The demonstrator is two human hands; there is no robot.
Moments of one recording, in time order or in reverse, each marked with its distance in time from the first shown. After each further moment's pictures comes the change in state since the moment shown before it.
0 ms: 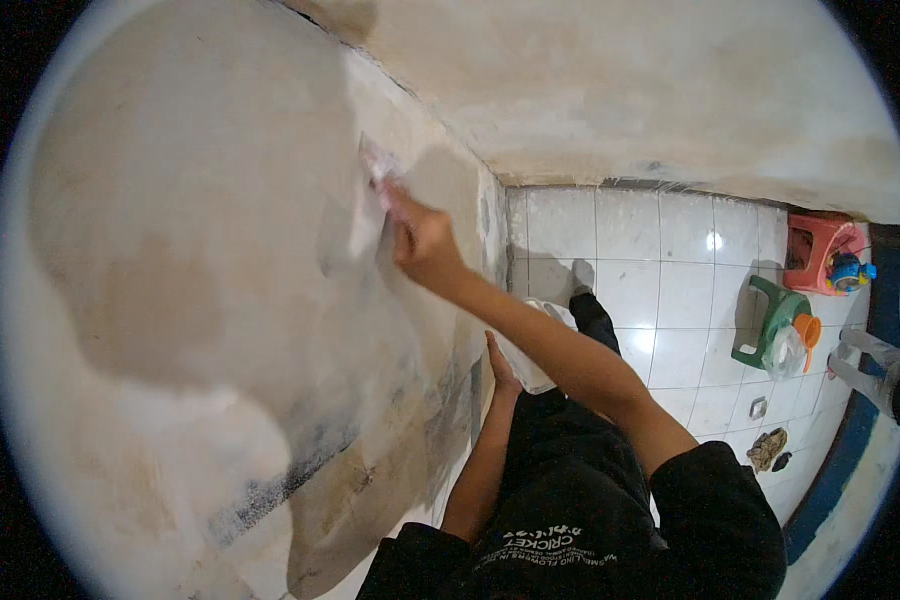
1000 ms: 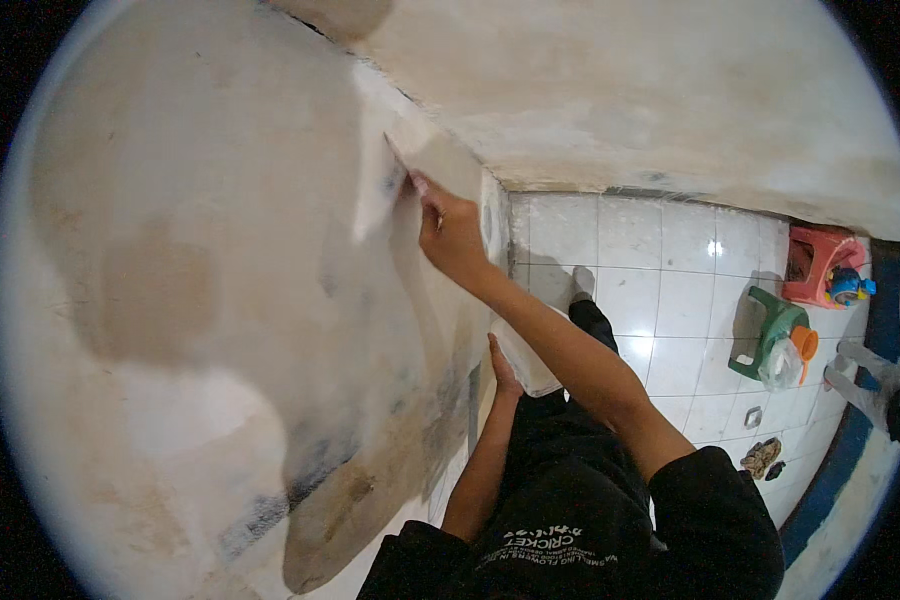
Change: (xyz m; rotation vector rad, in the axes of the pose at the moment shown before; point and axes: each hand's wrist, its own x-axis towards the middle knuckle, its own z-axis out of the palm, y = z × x) left_hand -0.004 -0.006 0.036 0.010 0.014 -0.001; right_hand 0.023 0.022 -0.036 -0.038 0.022 0.129
